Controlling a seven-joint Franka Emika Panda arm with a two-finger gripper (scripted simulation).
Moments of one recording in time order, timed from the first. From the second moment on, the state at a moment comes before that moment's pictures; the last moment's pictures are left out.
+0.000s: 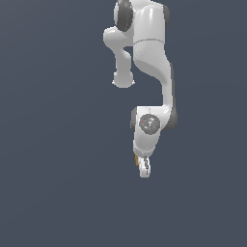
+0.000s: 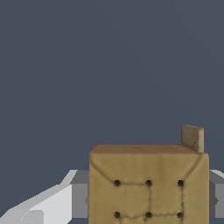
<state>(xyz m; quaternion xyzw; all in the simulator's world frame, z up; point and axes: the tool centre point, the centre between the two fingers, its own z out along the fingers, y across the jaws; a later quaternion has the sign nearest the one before) 0.055 0.083 0.011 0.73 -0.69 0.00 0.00</state>
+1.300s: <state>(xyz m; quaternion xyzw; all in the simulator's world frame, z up) -0.026 0.154 0.087 0.73 -0.69 0.00 0.00</state>
